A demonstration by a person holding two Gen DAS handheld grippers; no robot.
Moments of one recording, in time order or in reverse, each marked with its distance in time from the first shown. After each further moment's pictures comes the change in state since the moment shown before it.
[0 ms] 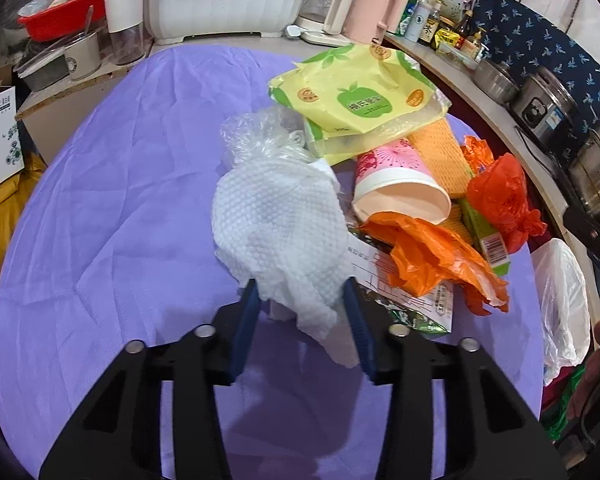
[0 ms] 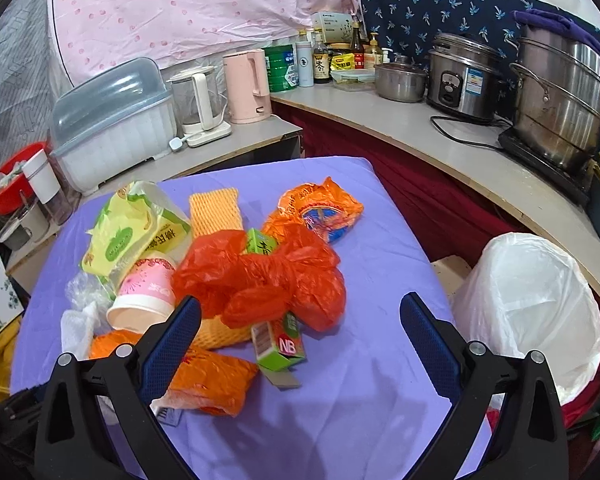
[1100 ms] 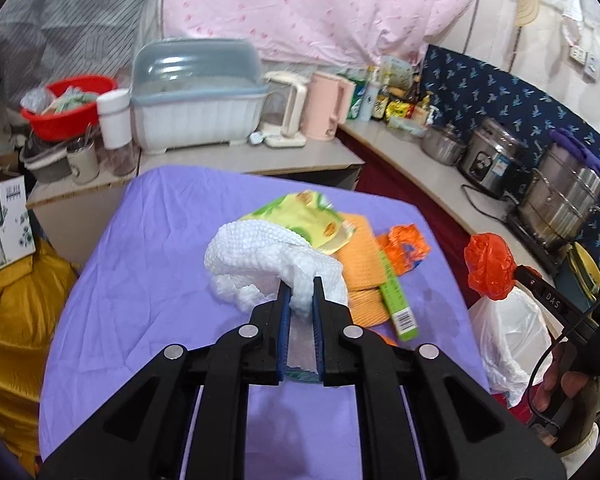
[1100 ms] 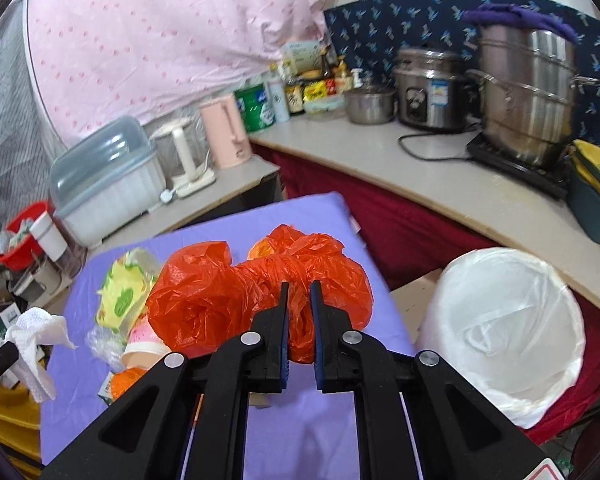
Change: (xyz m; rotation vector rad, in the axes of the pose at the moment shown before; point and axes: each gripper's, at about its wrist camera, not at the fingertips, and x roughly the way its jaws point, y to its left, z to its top) left arm -0.131 -0.051 0.039 0.105 -0.288 -0.061; right arm -0.056 -0.069 0.031 0.132 -0.096 0.017
